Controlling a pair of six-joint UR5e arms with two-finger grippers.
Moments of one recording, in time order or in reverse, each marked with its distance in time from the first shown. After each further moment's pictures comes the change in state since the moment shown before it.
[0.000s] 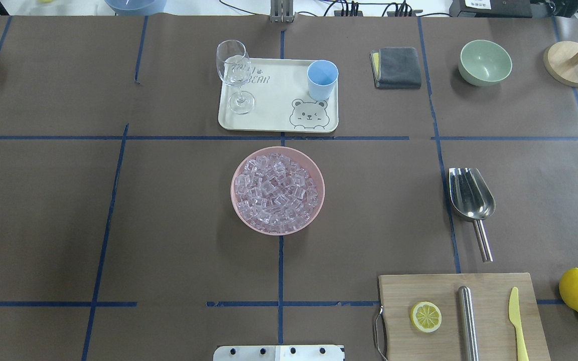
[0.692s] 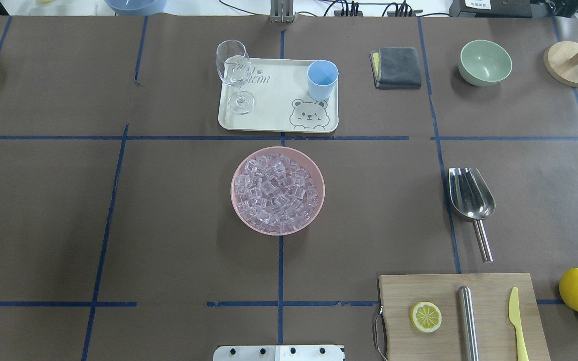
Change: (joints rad) left arm 0.001 0.016 -0.013 -0.092 0.032 -0.009; right arm 0.000 0.013 -0.011 0.001 -0.002 0.000
